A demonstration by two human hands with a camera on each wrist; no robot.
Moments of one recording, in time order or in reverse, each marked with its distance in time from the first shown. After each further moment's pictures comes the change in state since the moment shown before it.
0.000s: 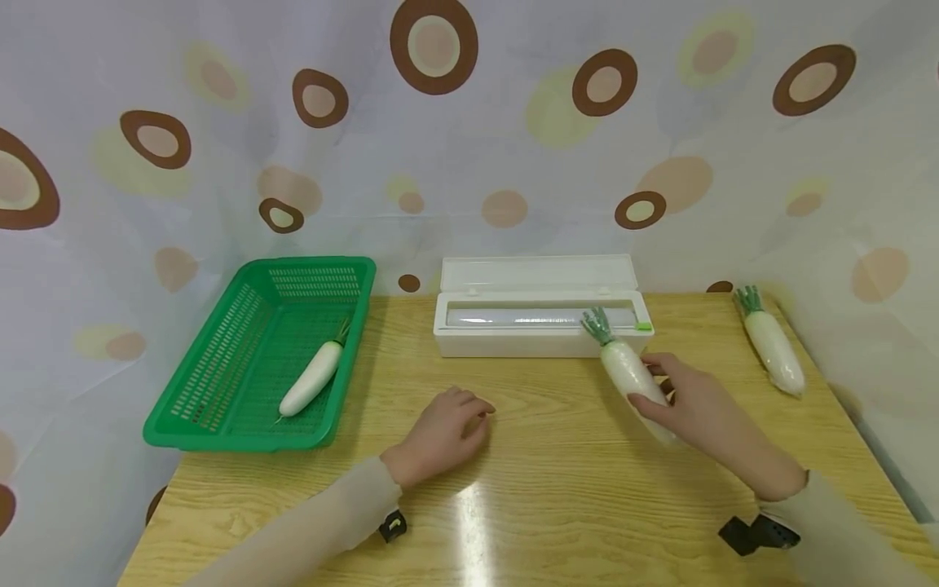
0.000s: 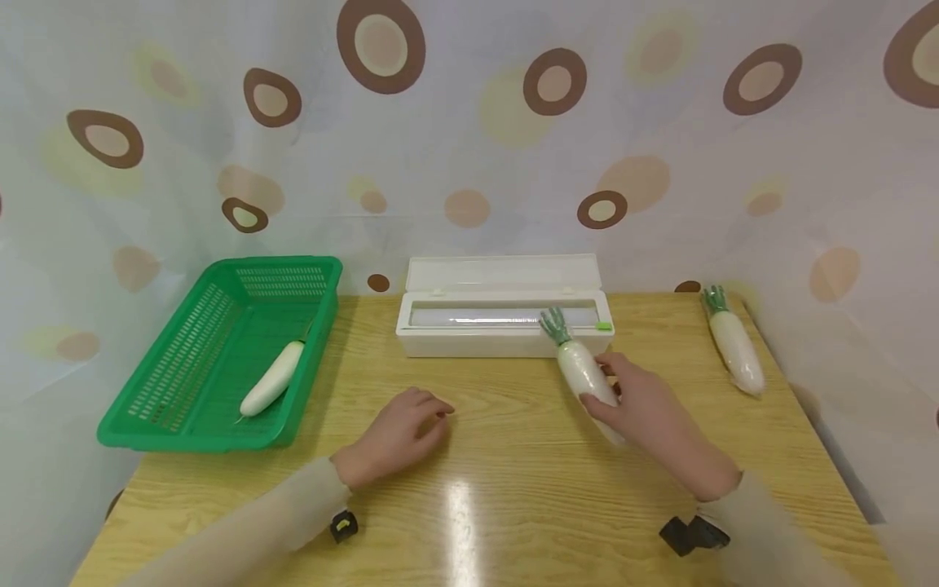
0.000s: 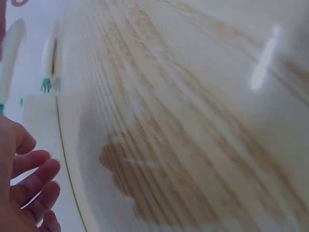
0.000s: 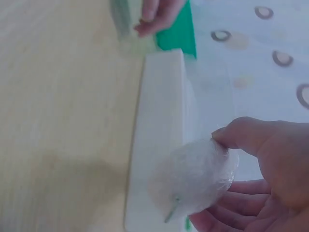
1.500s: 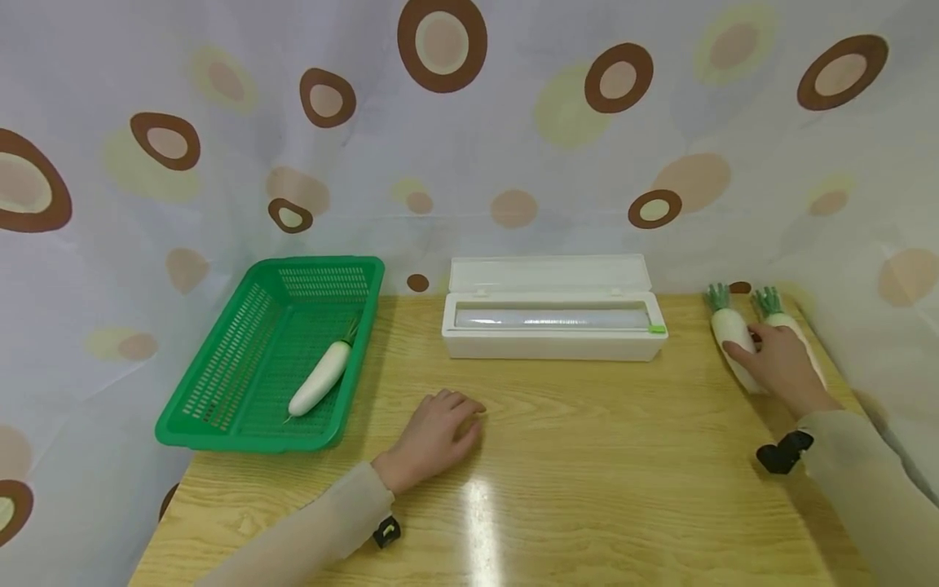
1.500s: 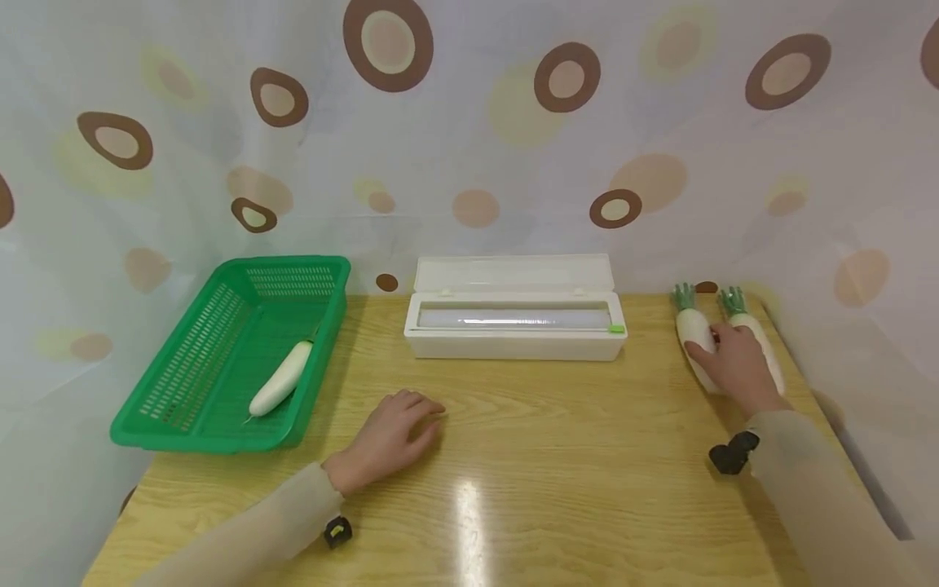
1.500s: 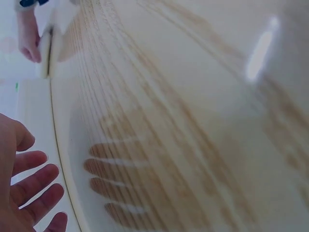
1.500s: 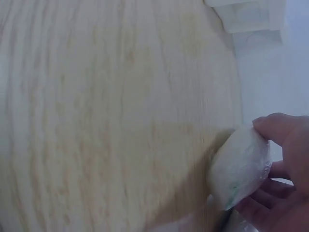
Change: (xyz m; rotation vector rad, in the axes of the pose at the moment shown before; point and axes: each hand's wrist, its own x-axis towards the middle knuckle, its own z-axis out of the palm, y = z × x) left_hand -0.017 -0.014 -0.007 0.059 0.019 -0.068; right_hand 0.055 0.191 -0.021 -0.113 0.062 0.204
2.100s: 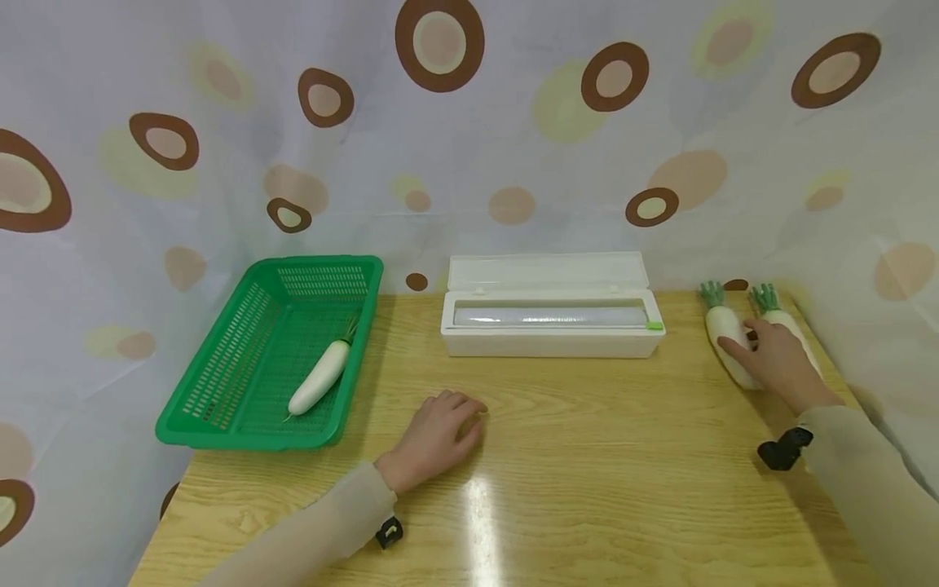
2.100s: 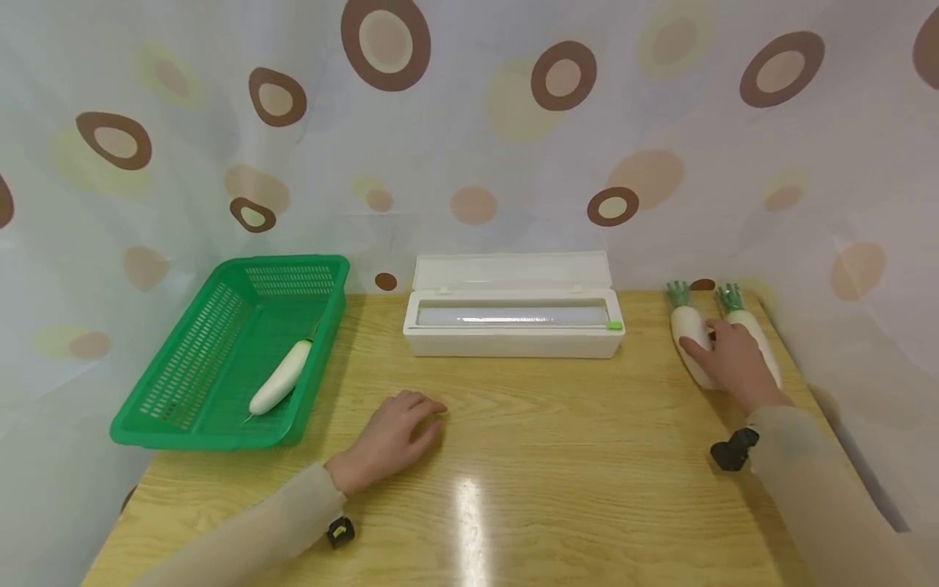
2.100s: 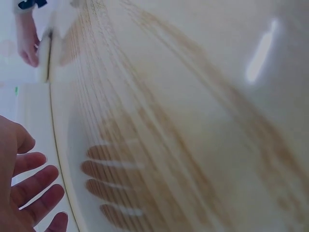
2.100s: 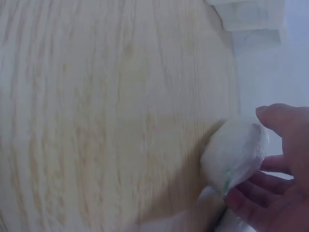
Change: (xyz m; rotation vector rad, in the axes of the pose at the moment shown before) left_hand -0.001 0.004 0.003 -0.013 -0.019 -0.016; right_hand -0.001 -0.002 -0.005 0.020 -0.074 -0.006
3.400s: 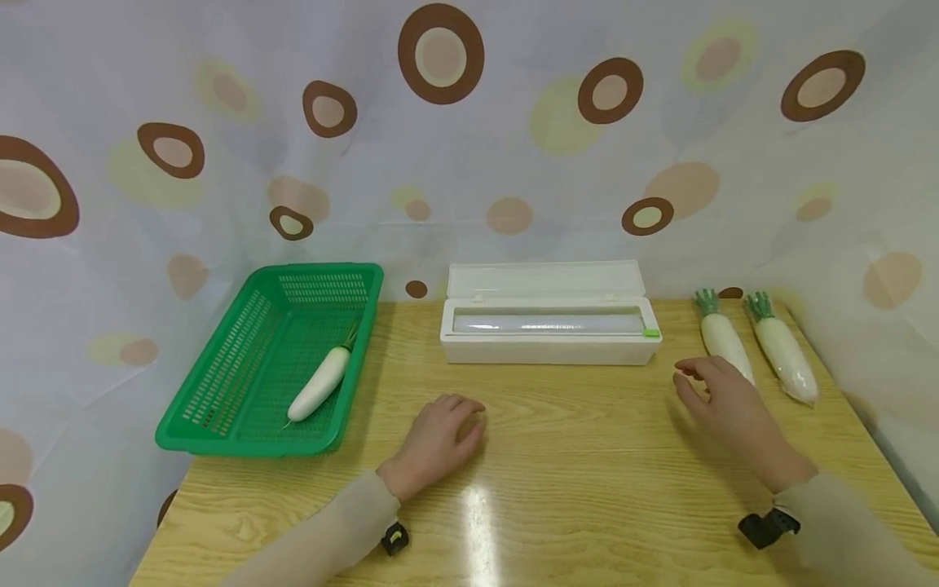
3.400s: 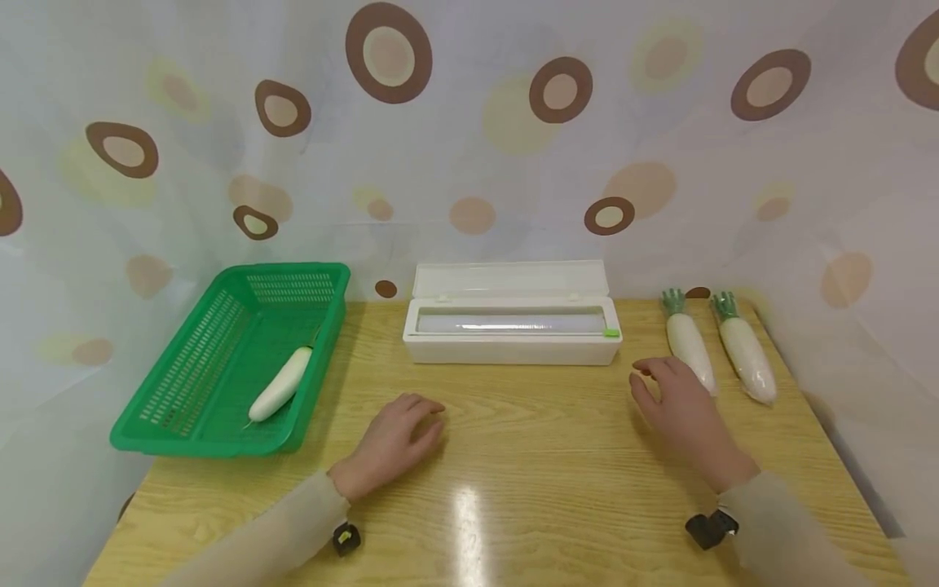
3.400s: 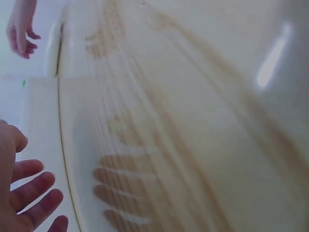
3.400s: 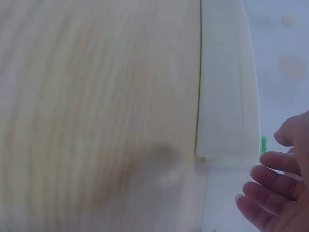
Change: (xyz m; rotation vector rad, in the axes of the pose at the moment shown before) left_hand 0.003 0.003 0.002 -0.084 0.100 -0.039; right_hand -0.071 -0.102 0.036 0.083 0.240 -0.233
